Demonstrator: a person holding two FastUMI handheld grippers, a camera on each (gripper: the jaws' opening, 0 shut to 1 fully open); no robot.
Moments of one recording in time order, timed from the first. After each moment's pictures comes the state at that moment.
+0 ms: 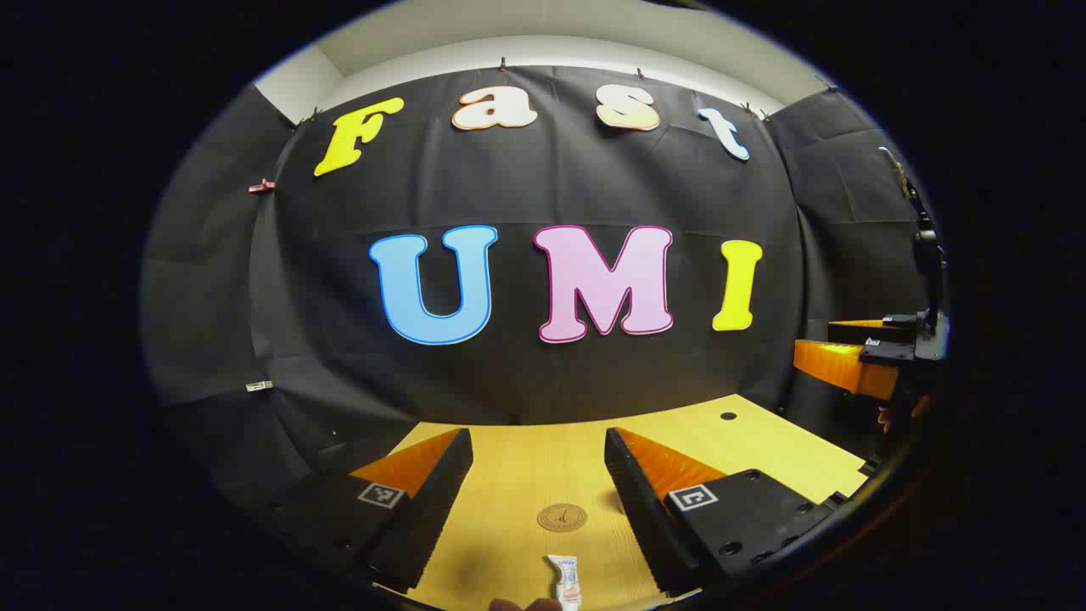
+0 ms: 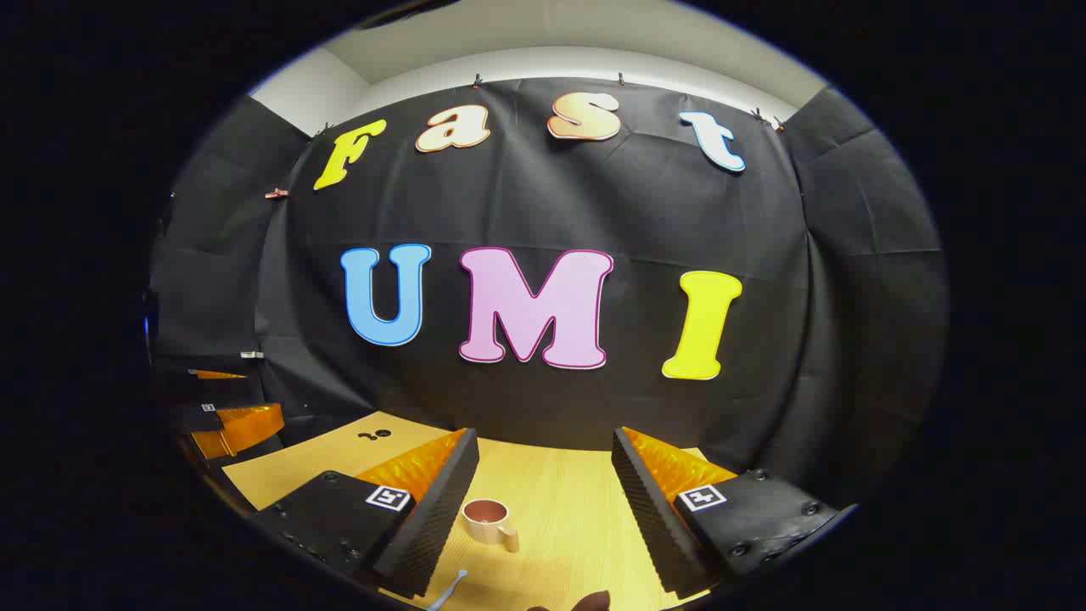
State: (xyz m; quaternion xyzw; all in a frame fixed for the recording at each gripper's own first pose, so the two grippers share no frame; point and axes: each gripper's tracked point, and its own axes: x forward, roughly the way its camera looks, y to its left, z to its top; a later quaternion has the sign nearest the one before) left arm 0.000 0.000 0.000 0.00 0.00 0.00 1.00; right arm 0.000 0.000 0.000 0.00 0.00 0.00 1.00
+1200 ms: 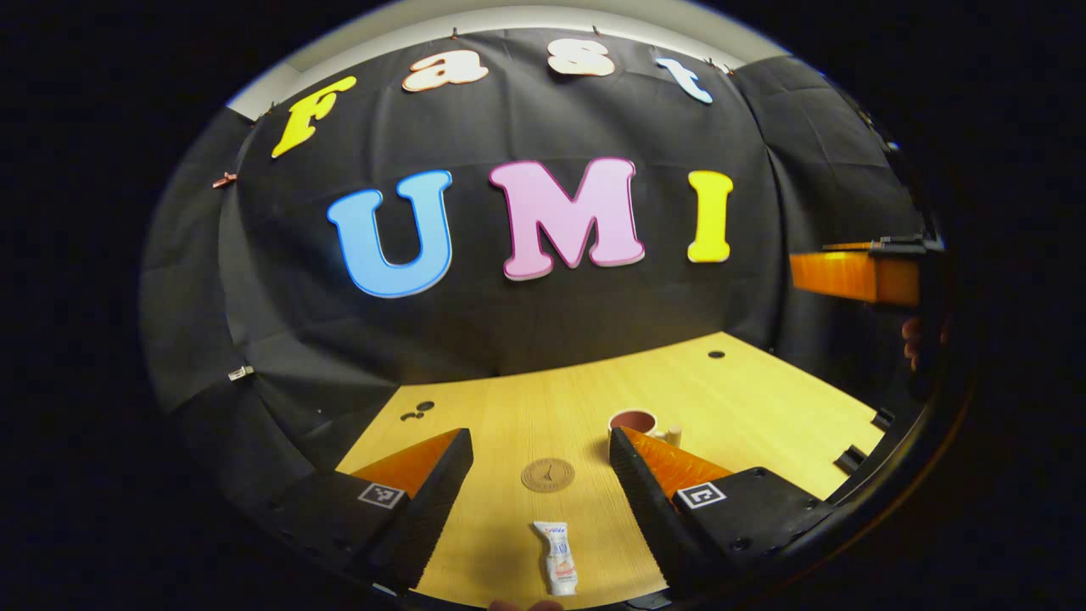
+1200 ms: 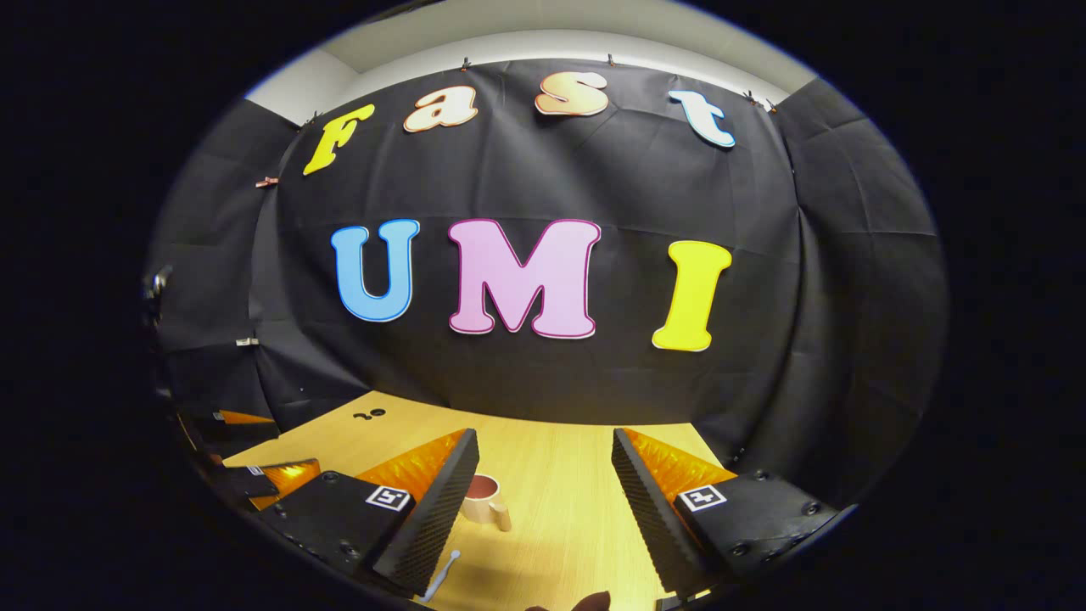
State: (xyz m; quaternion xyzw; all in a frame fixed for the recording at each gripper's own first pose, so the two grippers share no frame) left arm 0.010 -0.044 -0.117 0.05 0.10 -0.03 0.99; right arm -0.016 -0.017 -0.038 0.00 0.06 -0.01 1.00
